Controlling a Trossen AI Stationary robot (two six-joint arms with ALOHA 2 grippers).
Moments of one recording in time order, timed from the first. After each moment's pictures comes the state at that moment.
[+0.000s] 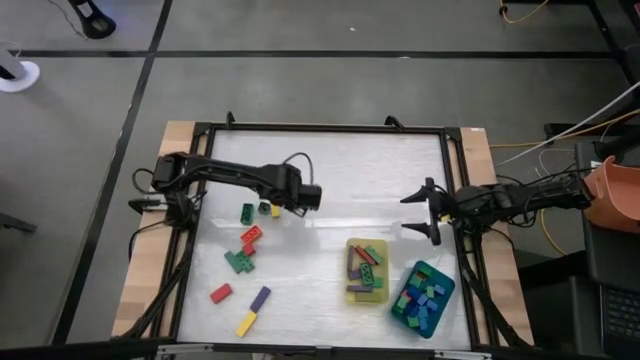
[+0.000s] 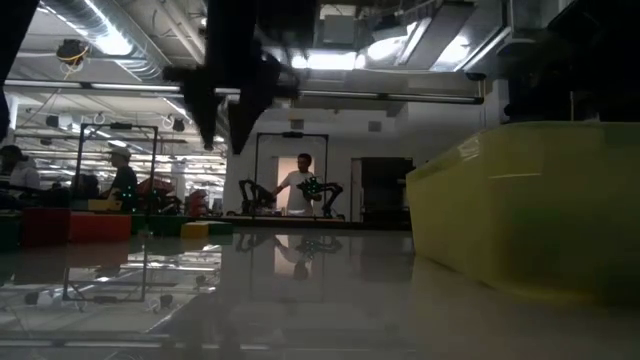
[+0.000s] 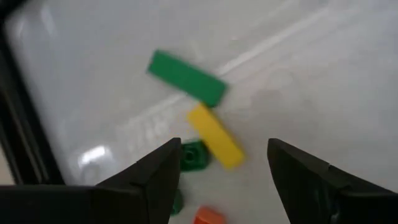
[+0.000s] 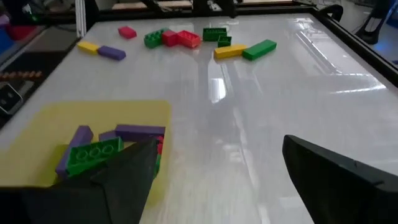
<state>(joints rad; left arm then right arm) -0.01 1.84 1.55 -1.35 -0.42 -1.12 0.19 0.39 0.35 -0.36 0.16 0.12</state>
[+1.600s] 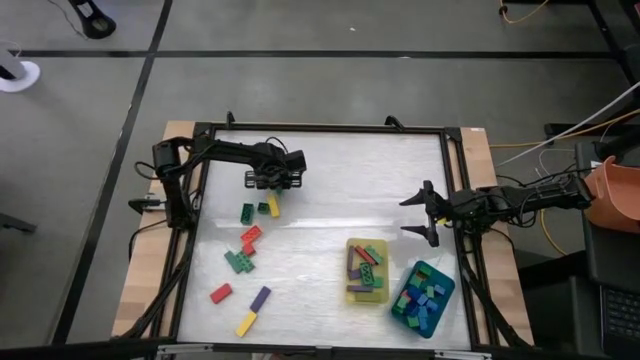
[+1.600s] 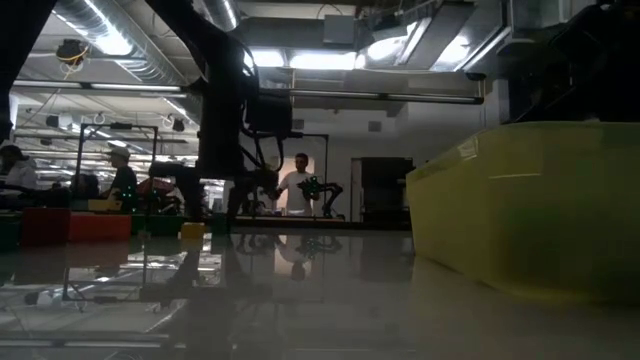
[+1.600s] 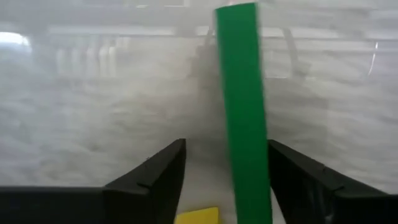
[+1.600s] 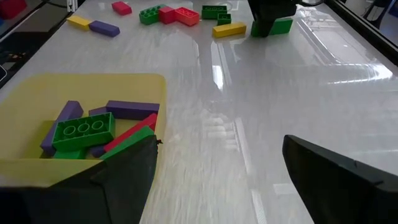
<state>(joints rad) 0.37 1.84 1.10 -0.80 -0.19 -1.26 0.19 0.39 0.30 -0.37 0.17 0.09</state>
